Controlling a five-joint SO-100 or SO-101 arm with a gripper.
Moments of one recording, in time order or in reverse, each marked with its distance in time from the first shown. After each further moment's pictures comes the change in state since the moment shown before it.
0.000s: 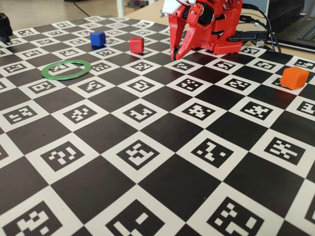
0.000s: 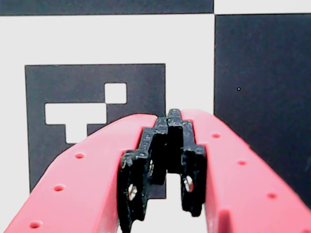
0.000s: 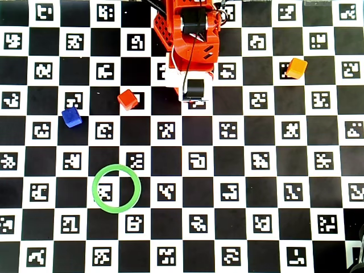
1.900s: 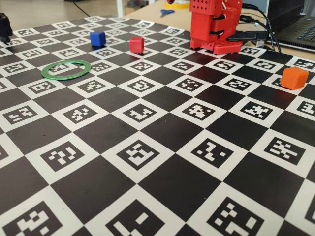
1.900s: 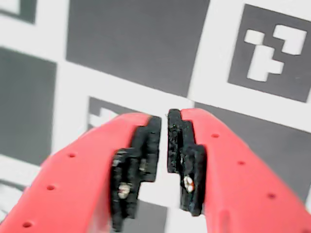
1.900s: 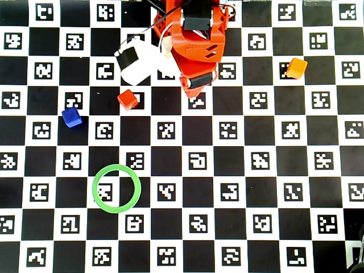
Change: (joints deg) arm 8.2 -54.0 -61.2 14.9 76.3
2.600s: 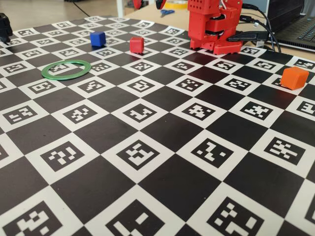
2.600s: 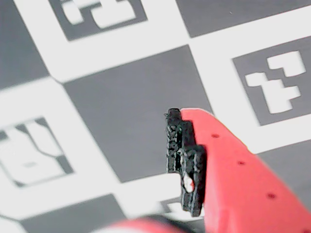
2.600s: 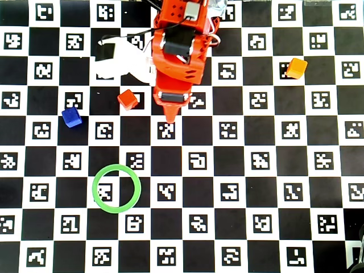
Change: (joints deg) arm 12.7 -13.9 -6.0 1.8 15.8
